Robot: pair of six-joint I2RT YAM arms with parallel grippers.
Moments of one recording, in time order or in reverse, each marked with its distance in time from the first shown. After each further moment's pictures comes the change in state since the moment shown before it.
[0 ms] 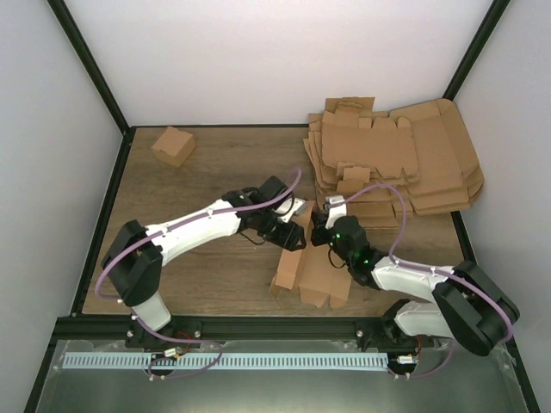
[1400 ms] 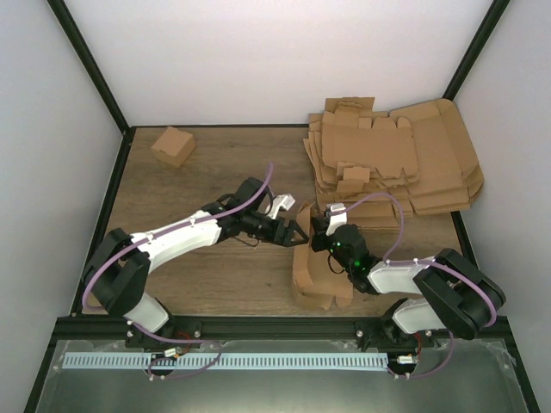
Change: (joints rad) left arm 0.102 -0.126 -0.254 0.374 0.264 -0.153; right arm 0.003 0.133 -0.061 0.212 0.005 0.013
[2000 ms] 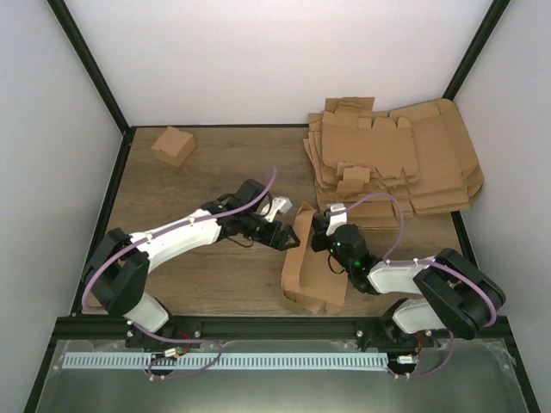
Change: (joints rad) left arm 0.004 0.000 0.016 -0.124 -0.106 0.141; right arm 0.000 0.000 0.000 -0.001 -0.001 0.000
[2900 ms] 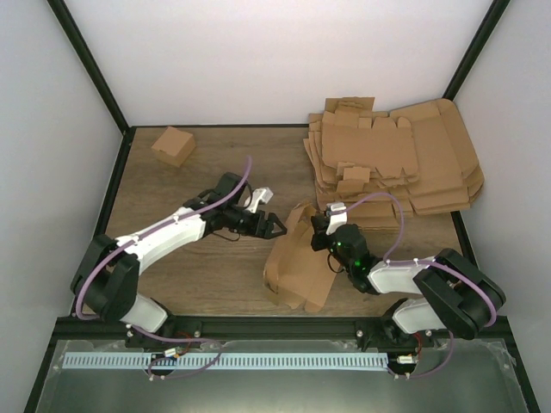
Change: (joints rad) left arm 0.144 -0.079 -0.057 0.021 0.067 -0.042; right arm -0.002 0.000 0.000 0.023 -0.006 -0.001
